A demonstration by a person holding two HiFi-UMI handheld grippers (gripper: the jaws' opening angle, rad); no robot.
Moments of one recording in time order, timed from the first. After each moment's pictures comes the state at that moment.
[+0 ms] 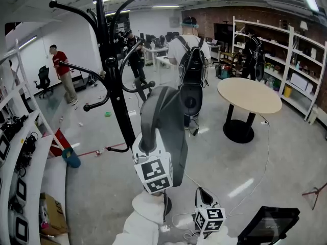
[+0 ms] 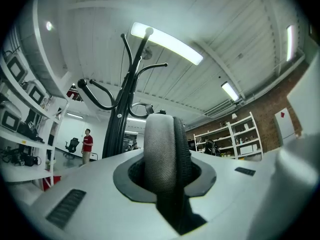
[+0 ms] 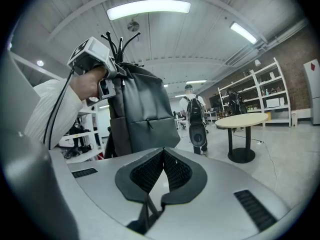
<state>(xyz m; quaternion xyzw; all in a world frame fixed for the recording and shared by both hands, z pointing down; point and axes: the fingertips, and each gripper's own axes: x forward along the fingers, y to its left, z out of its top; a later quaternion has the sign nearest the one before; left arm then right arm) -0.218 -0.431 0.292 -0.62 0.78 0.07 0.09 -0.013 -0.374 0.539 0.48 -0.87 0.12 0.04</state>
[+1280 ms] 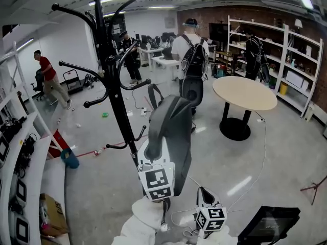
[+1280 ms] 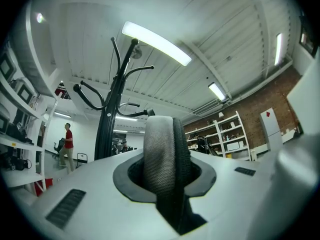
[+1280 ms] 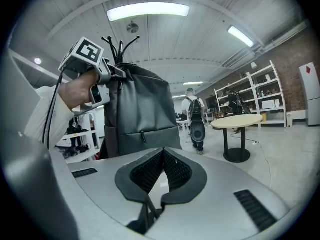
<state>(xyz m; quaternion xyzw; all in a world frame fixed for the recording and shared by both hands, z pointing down) -0.170 -0.401 0.309 -0.67 0.73 0.05 0.10 0.012 -0.350 0.535 0.50 -0.86 0.12 0.04</state>
